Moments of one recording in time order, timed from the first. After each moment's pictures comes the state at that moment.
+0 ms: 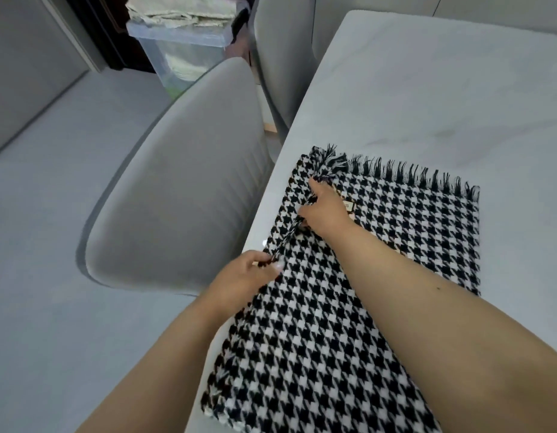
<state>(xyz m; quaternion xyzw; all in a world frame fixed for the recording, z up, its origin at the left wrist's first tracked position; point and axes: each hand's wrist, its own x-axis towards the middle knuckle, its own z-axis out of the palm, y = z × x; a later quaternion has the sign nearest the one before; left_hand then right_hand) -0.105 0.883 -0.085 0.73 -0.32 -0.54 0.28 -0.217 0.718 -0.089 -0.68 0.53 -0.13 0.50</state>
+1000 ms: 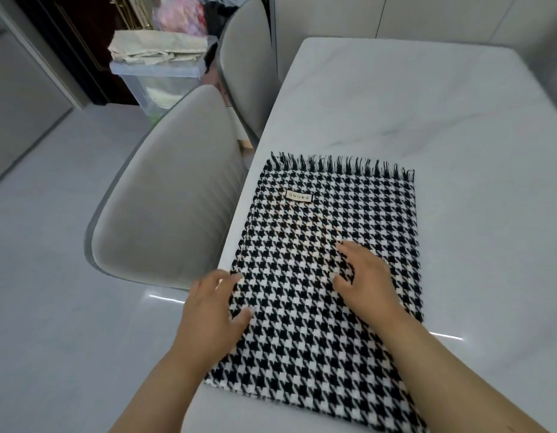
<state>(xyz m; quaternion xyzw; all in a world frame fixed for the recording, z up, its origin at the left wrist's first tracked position) -0.143 0.968 -0.072 0.80 -0.55 -0.18 0.14 -0.375 0.835 -0.100 -0.78 0.56 -0.13 0.27</state>
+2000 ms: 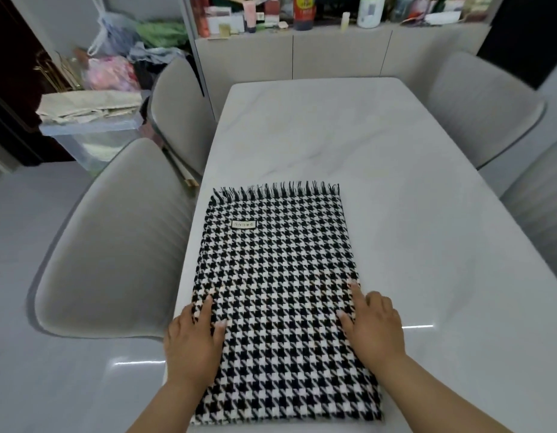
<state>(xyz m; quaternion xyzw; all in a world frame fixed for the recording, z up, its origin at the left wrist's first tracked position) -0.164 0.948 -0.126 0.83 -0.54 -0.13 0.04 -0.465 0.892 -0.122 -0.70 0.70 -0.02 0.13</state>
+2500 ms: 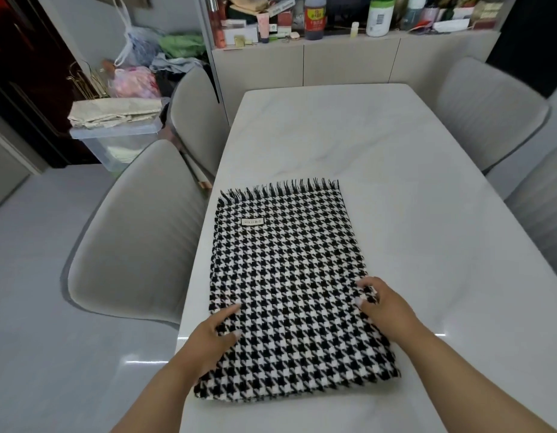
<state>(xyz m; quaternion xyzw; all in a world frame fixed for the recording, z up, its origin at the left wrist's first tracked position) -0.178 0.972 -0.074 0.73 -0.43 -0.49 0.22 -0.496 0.885 -0.077 -0.59 0.67 -0.13 0.43</state>
